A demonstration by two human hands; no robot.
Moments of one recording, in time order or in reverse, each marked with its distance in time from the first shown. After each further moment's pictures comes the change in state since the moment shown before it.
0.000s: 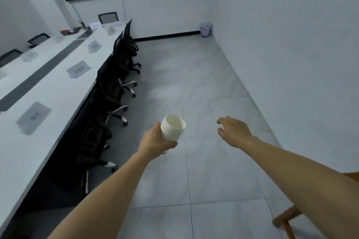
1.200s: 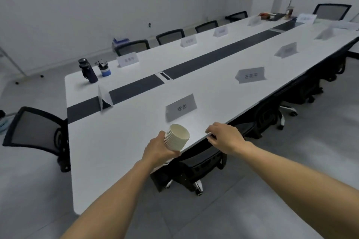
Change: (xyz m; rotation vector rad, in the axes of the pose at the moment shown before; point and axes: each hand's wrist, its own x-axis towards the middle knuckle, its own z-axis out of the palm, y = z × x) left_hand 0.225 -0.413 -0.332 -0.165 0.569 -0.805; right_hand 0.468 -0.664 0.129 0.045 -0.294 -1.213
